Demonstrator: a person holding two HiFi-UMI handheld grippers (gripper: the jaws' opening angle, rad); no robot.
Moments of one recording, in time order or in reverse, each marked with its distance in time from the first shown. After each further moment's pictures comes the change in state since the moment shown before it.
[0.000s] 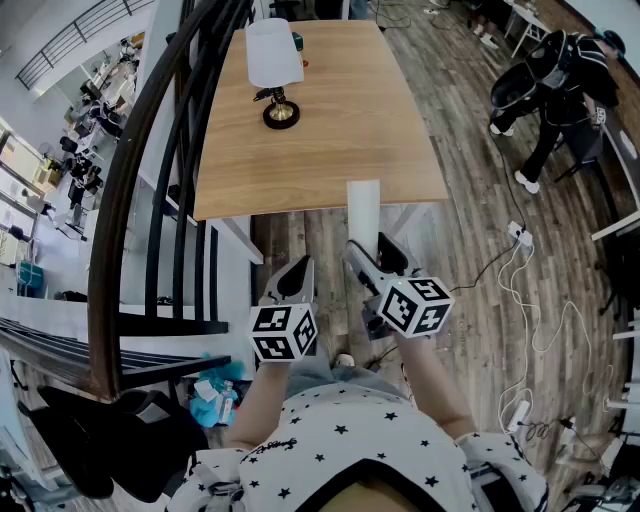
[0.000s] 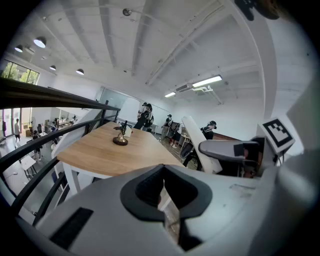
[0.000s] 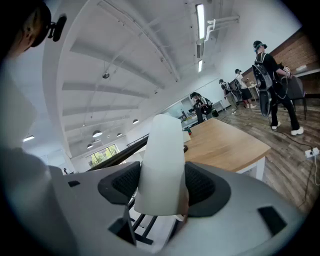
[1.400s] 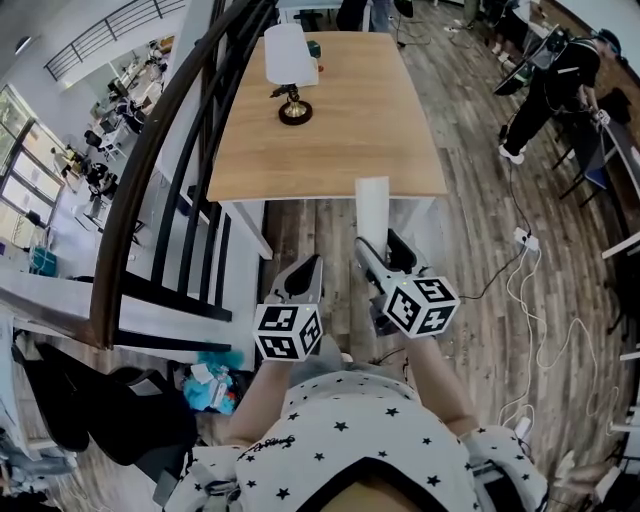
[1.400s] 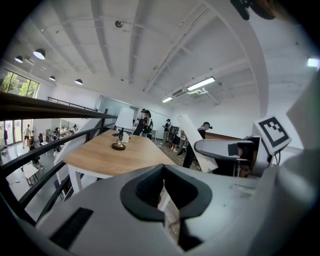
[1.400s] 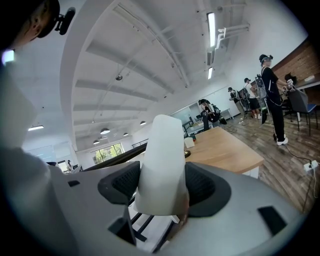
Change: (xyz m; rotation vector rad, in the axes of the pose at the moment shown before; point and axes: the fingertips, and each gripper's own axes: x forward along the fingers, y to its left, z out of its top) left arm -0.050 -0.068 -0.019 0.060 -0.065 0.014; right arm -0.077 0.005 0.000 -0.105 -0.047 0.052
